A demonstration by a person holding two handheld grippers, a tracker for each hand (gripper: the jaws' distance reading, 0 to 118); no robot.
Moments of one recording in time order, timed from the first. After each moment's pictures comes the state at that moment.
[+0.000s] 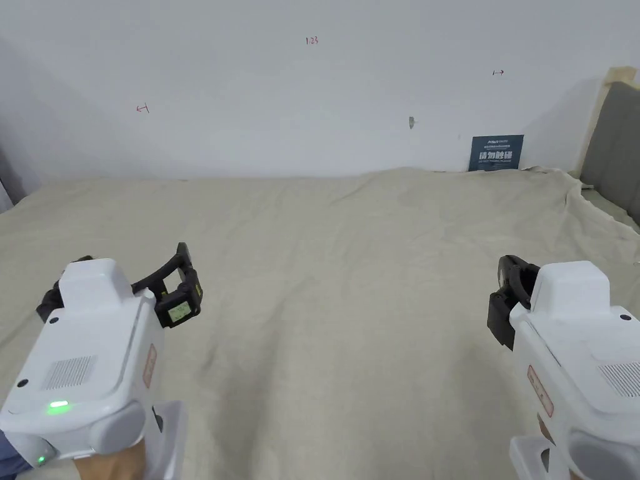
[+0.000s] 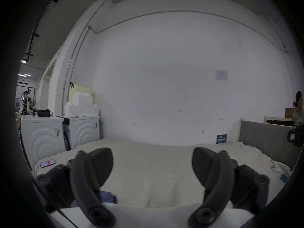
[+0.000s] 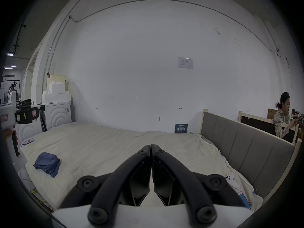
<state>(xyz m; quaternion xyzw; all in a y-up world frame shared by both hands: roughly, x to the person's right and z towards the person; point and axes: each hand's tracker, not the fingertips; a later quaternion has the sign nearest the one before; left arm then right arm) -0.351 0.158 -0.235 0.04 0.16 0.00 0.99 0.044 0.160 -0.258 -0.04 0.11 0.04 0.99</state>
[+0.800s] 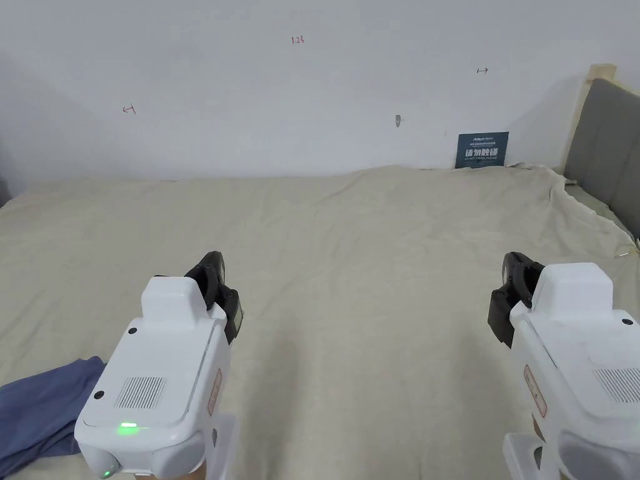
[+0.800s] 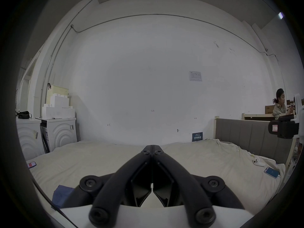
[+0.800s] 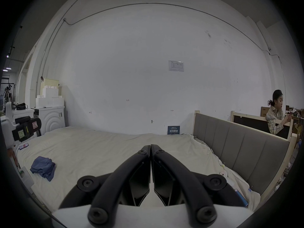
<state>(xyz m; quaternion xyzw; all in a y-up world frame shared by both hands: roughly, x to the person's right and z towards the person) -0.287 0.138 -0.235 0.03 0.06 -0.02 1.00 0.054 0.156 -0.246 -0.02 0.08 0.02 1.00</state>
